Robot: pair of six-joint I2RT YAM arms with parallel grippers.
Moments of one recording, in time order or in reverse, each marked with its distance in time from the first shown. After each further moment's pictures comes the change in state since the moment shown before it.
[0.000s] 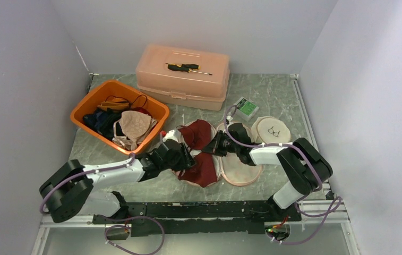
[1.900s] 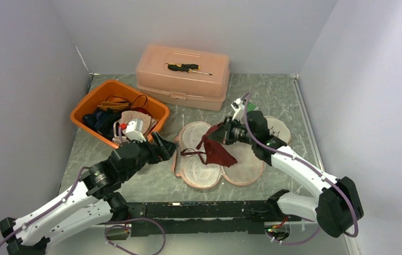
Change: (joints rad) left arm -0.001 -0.679 0.114 -0.420 -0.239 0.169; right arm -0.049 -0.454 0.106 -0.381 -0.052 -0.293
